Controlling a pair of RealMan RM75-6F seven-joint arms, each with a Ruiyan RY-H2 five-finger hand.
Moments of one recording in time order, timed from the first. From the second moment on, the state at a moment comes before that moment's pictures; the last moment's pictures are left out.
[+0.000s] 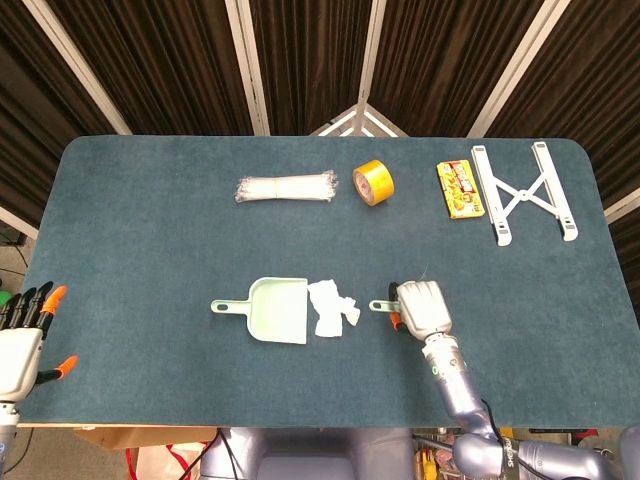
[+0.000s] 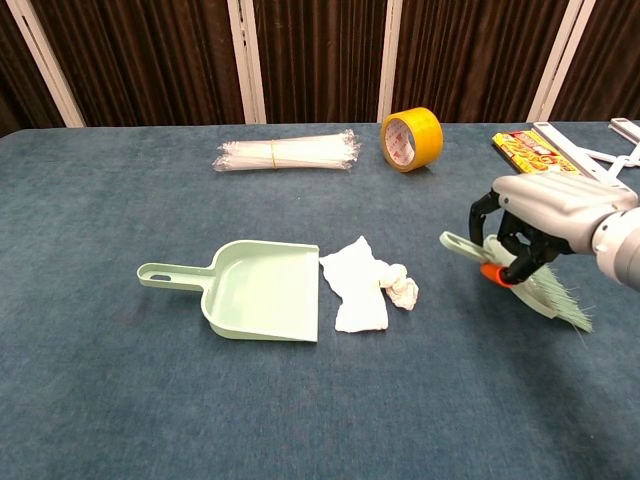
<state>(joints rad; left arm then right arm) -0.07 -1.14 -0.02 -1.69 1.45 1.46 0.24 0.58 -1.58 0.19 -1.67 -0.96 1.15 -0.69</state>
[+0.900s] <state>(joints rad) -0.28 -1.12 -0.15 -1.89 1.25 1.26 0.56 0.63 -1.50 0.23 -1.77 -0.90 1.17 -0.69</state>
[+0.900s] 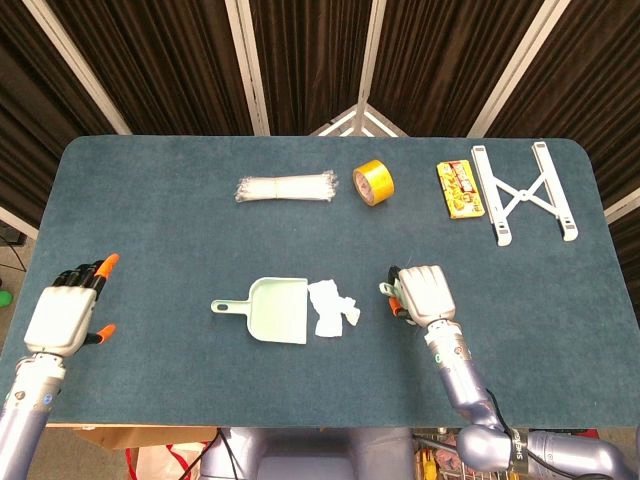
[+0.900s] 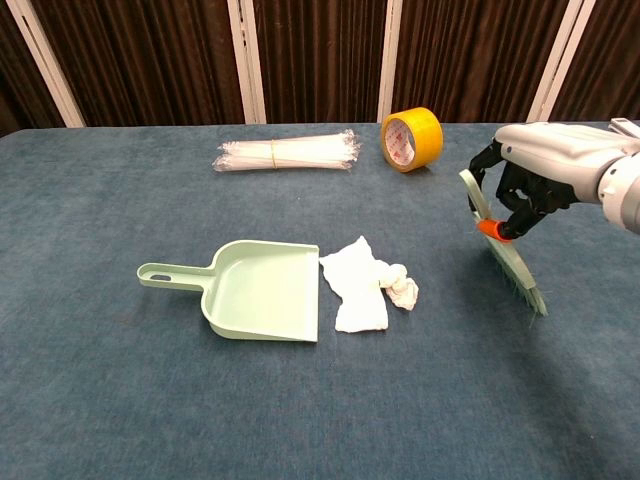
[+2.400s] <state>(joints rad) -0.76 -1.60 -0.24 -1.80 0.50 1.26 1.01 0.65 -1.48 0.21 -1.80 -0.86 1.21 -0.65</state>
